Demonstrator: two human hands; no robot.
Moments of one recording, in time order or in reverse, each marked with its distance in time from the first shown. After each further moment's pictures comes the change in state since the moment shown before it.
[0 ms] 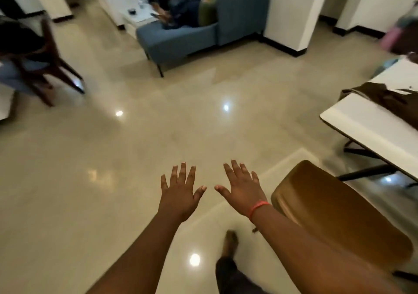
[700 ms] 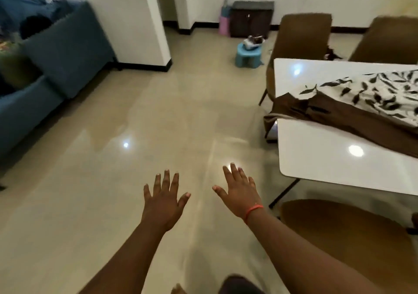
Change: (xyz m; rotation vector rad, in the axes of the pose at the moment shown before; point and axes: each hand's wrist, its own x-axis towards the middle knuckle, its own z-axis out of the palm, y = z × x) left_hand 0.621 0.163 -0.100 0.182 -0.097 0.700; right_hand 0.404 0.252 -0.124 0.234 0.241 0.812
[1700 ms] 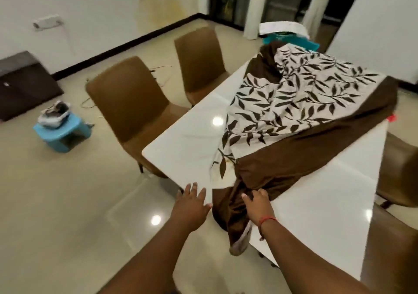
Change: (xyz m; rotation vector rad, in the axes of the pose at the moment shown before) left_hand 0.638 0.390 -0.123 0.366 -0.327 1.192; right_hand 0.371 0.261 -0.187 0.742 0.615 1.346
